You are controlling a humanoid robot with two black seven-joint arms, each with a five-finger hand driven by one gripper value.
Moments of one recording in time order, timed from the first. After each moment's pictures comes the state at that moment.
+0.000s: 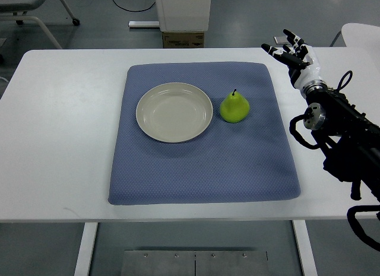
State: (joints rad) left arm -0.04 0.00 -0.11 -0.26 -0.03 0.06 -0.04; right arm 0.92 -0.03 0.86 0.48 -0.40 -0.10 0.27
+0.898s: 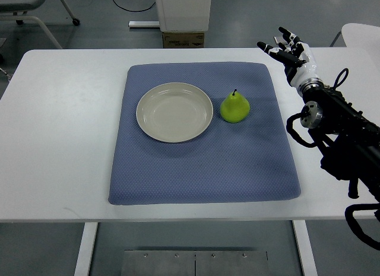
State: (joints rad) left arm -0.04 0.00 -0.11 -0.26 -0.03 0.06 -0.04; right arm 0.93 -0.03 0.86 0.48 -0.40 -0.10 0.27
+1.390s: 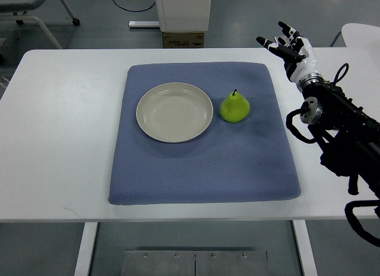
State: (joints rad) left arm -0.04 0.00 -0.11 -0.26 -0.03 0.06 -0.04; right arm 0.95 -0.03 0.86 0.48 -0.40 -0.10 0.27
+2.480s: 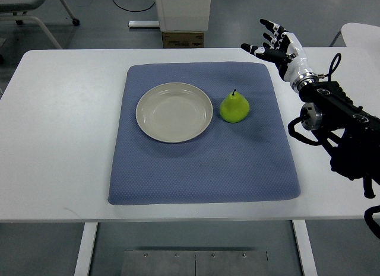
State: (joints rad) left arm -0.04 0.00 -0.11 -0.26 -0.03 0.06 -0.04; right arm 0.94 -0.11 0.64 0.63 -0.40 -0.09 0.30
